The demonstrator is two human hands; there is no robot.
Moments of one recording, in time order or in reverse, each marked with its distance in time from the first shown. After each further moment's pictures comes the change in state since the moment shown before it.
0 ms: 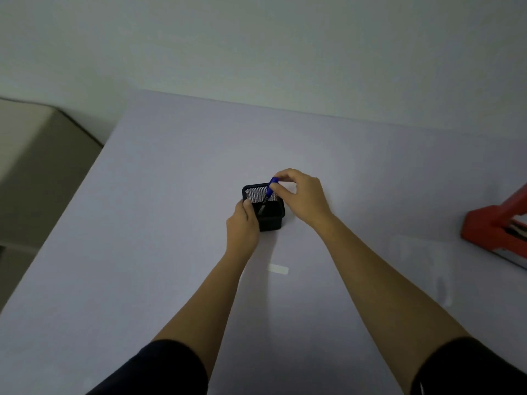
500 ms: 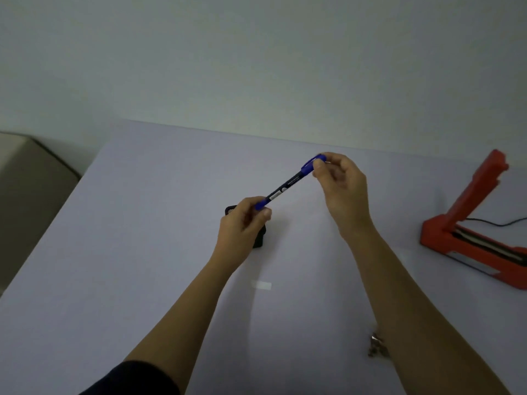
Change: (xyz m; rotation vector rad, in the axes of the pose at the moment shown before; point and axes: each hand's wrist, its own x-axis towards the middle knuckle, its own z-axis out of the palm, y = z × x) left_hand -0.034 0.056 -0.029 -0.177 -0.237 0.400; right_hand -0.038 -0.063 -0.097 0.413 0.418 0.056
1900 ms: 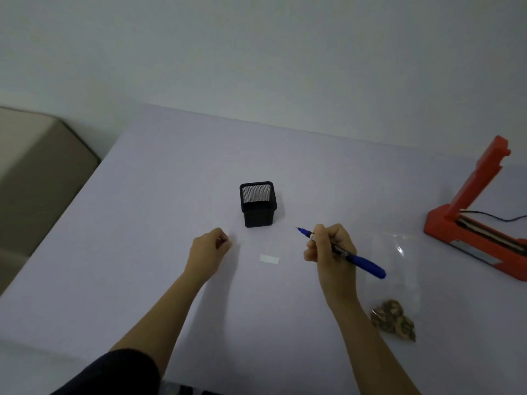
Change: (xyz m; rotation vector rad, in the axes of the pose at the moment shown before) left_hand -0.057 -0.100 -0.055 0.546 0.014 -0.224; right_hand -0.144 0.043 0.001 0.171 0.031 0.059
